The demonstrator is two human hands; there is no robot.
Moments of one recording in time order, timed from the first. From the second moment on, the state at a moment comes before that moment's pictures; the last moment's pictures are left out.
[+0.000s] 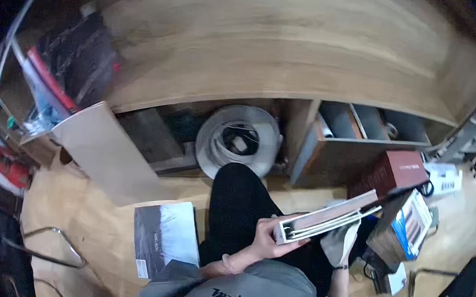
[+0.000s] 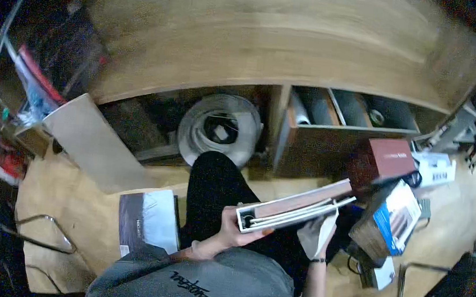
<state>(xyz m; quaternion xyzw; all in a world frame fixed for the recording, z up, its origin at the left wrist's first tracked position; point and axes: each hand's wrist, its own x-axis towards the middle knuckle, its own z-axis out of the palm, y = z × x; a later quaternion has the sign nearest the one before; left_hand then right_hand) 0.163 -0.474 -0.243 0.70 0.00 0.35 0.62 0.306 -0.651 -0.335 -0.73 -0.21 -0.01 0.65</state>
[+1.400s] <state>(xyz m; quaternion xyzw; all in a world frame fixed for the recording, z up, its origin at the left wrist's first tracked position) 0.085 -0.031 0.063 0.51 0.48 0.71 -0.03 0.230 -0.162 -0.109 -0.59 -0.71 -0.06 0.39</state>
